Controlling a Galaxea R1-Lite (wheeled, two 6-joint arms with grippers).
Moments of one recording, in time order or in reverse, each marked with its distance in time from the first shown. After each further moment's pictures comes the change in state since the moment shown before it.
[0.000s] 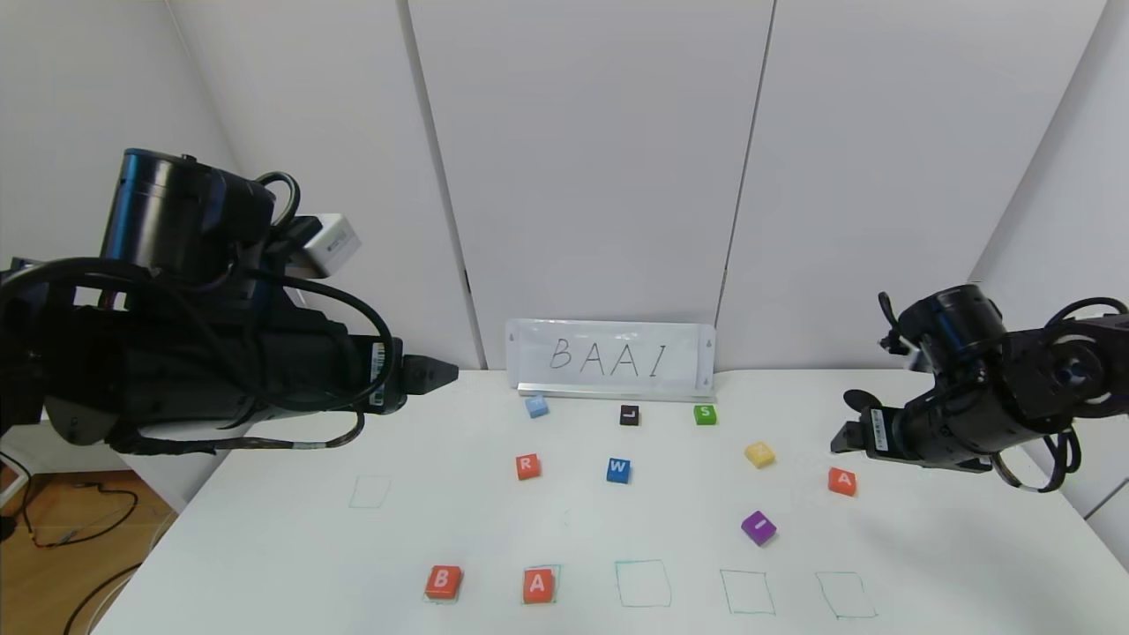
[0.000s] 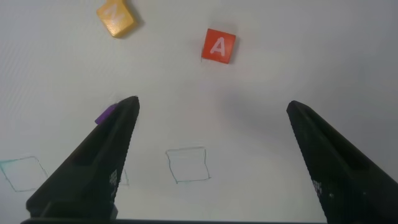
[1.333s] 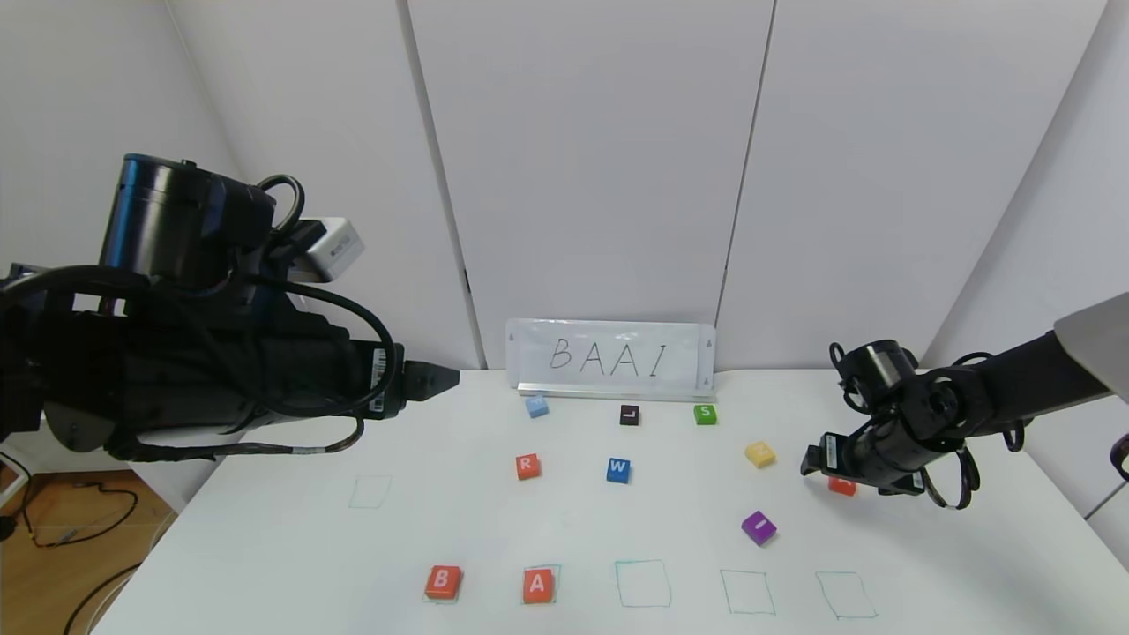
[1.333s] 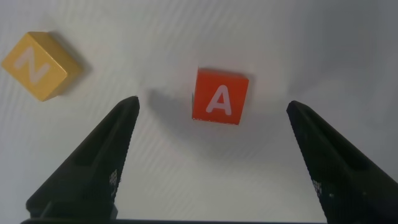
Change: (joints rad) left arm -0.007 -0.005 0.013 -0.008 0.001 0.022; right arm -0.036 0.320 -0.108 -0.109 0.003 0.081
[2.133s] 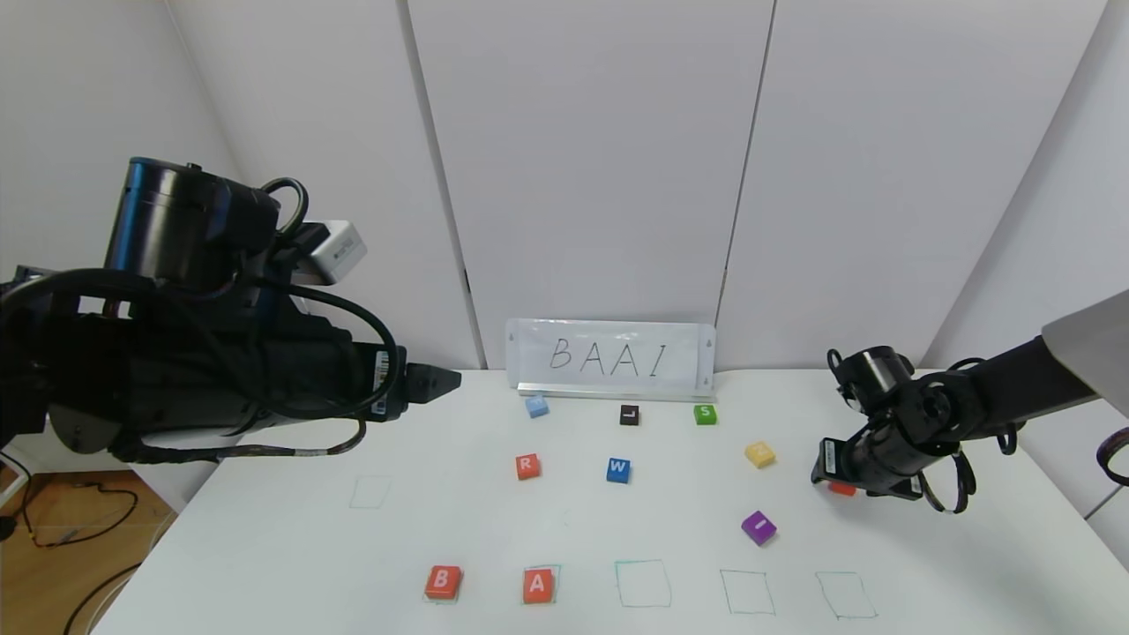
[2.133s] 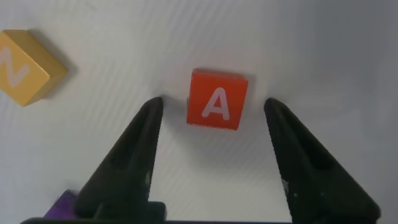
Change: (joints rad) left arm -0.003 0.003 0.003 -0.001 0.000 0.000; right arm 0.001 0.024 -0.004 0.000 0.001 0.001
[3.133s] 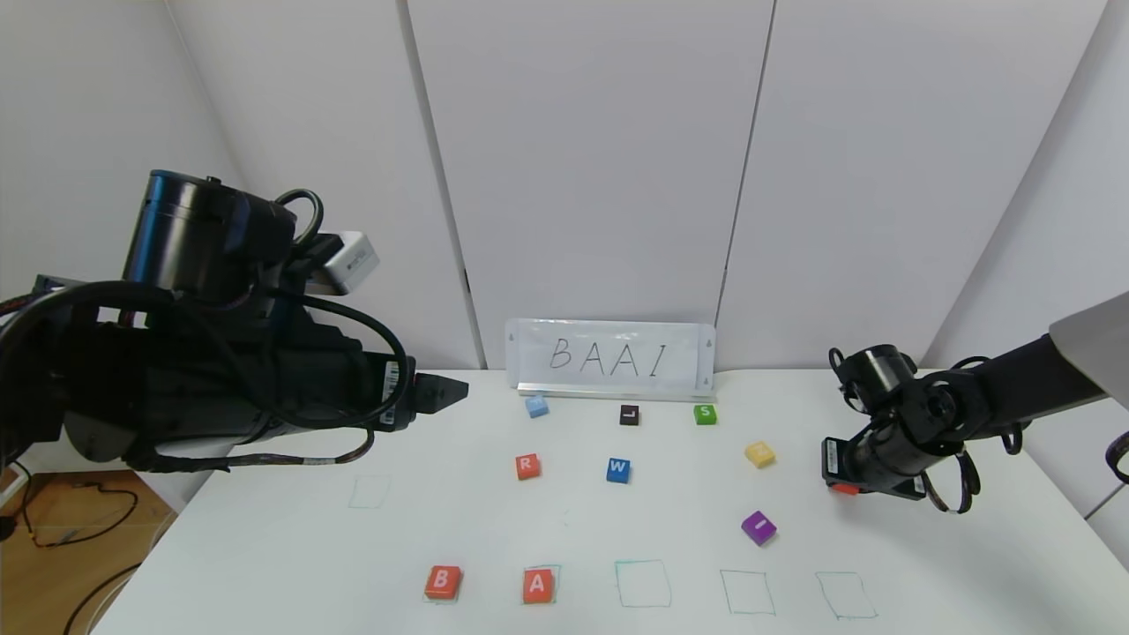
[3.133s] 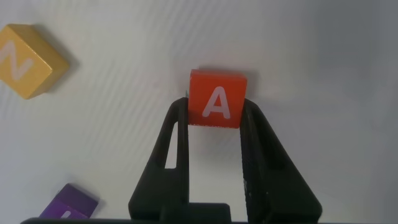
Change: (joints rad) left arm -0.016 0.009 0.012 -0.003 0.001 0.003; right arm 0.006 -0.021 0.014 0.004 -0.010 -0.002
